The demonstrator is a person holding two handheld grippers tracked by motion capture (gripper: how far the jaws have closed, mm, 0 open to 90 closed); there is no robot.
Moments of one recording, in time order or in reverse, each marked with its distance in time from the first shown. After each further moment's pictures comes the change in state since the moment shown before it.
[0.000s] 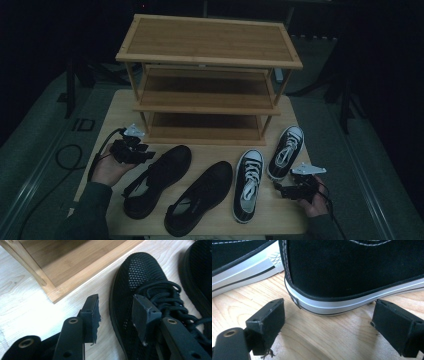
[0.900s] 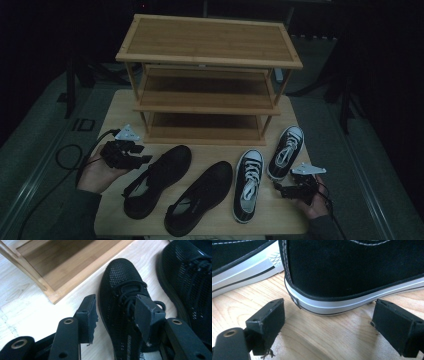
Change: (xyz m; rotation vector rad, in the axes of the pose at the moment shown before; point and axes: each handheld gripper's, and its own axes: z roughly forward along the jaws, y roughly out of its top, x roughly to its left) left arm -0.024 0.003 -0.045 -0.014 -0.008 0.077; right arm 0.001 0.000 0.000 0.000 -0.005 0.005
